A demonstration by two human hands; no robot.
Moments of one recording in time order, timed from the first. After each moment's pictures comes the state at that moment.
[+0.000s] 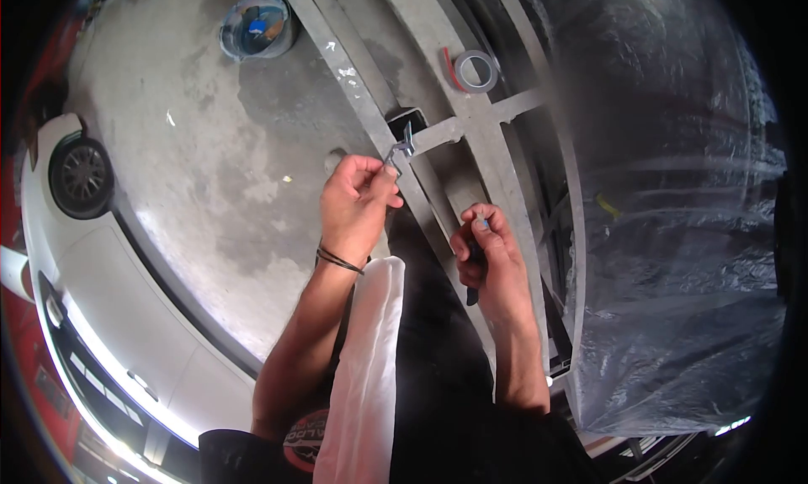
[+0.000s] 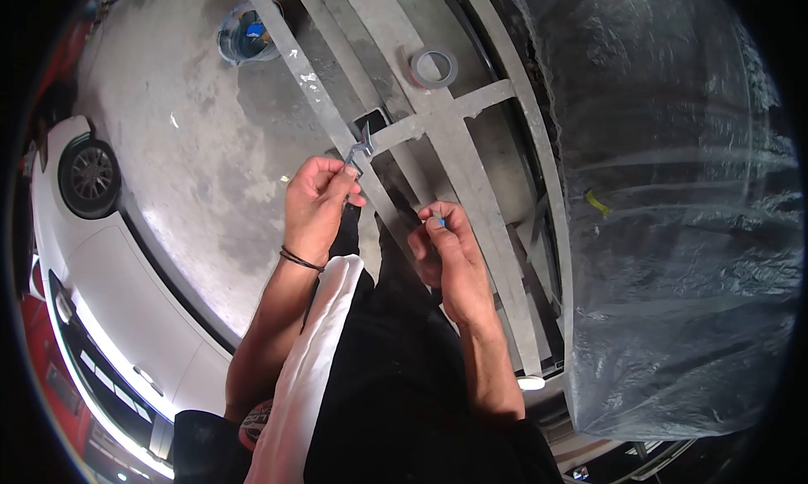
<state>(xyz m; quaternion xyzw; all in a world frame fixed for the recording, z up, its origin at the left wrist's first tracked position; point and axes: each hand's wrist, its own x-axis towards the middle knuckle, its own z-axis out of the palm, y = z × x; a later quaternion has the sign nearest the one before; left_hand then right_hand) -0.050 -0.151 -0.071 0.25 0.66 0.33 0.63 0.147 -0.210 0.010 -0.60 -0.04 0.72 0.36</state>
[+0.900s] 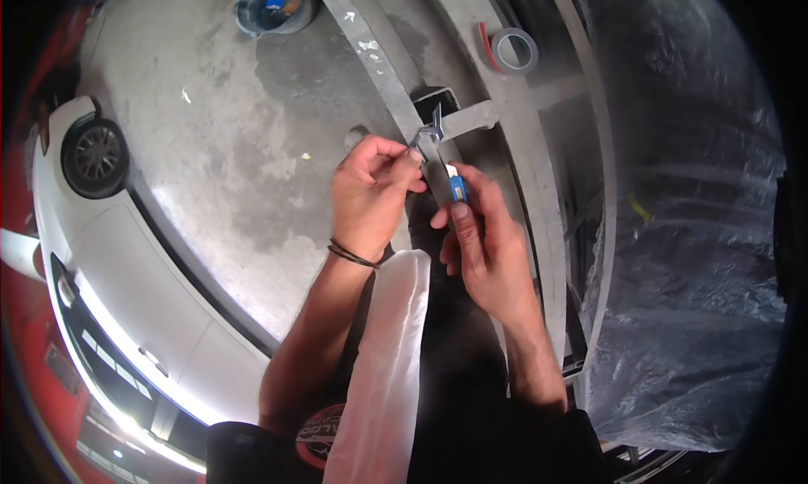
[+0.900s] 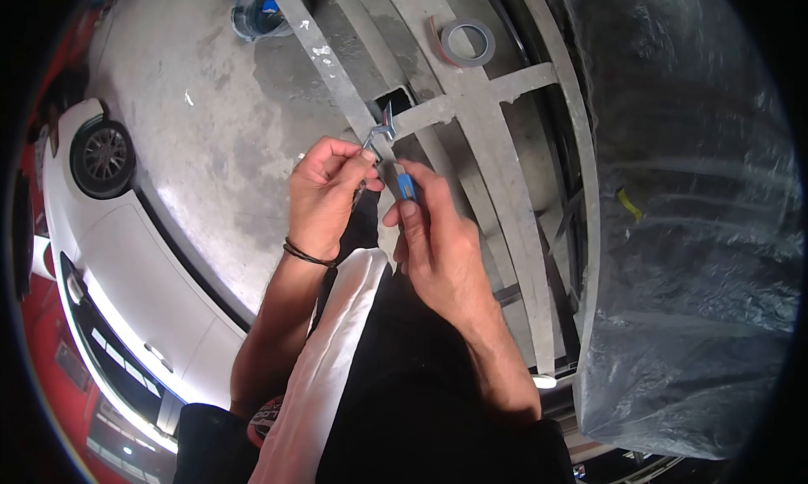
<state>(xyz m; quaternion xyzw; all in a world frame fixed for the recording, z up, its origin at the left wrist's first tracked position) -0.053 -0.148 -0.069 0.21 0.66 0.35 0.63 0.114 -0.188 -0.002 -0.63 -0.39 0.61 0.27</state>
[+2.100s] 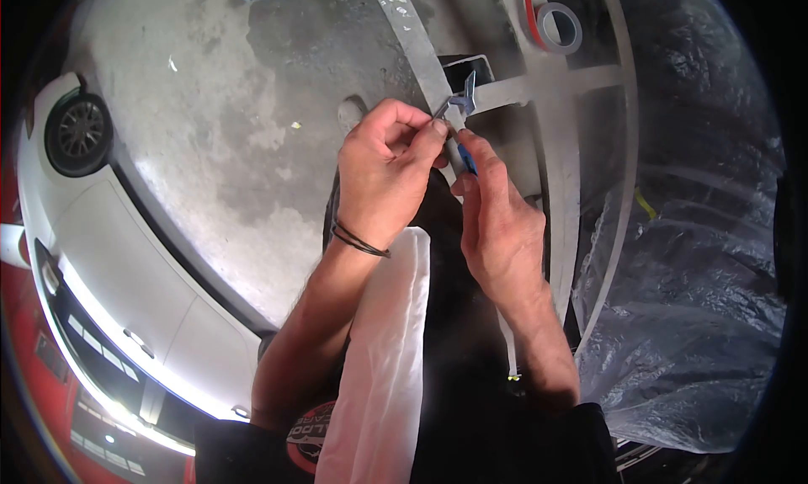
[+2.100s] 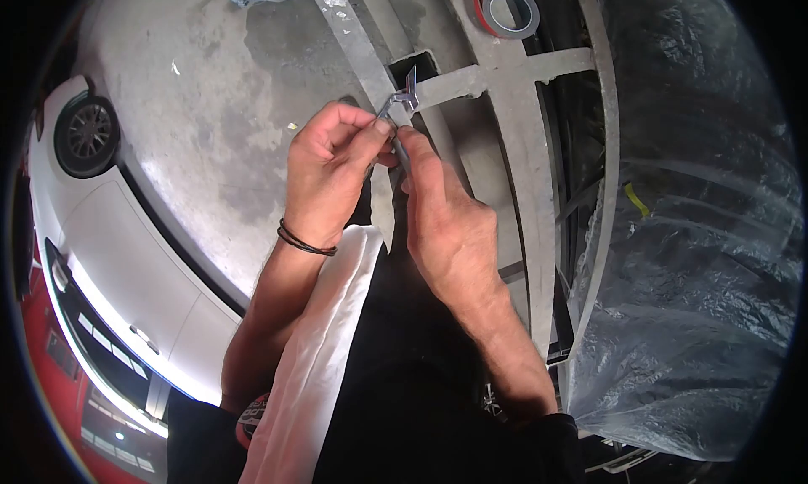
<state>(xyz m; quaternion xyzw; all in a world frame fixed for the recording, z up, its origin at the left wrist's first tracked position) -0.052 -0.149 -0.075 0.25 0.63 0.37 0.63 0.099 -0.191 -0.031 -0.65 -0.62 0.39 0.18</state>
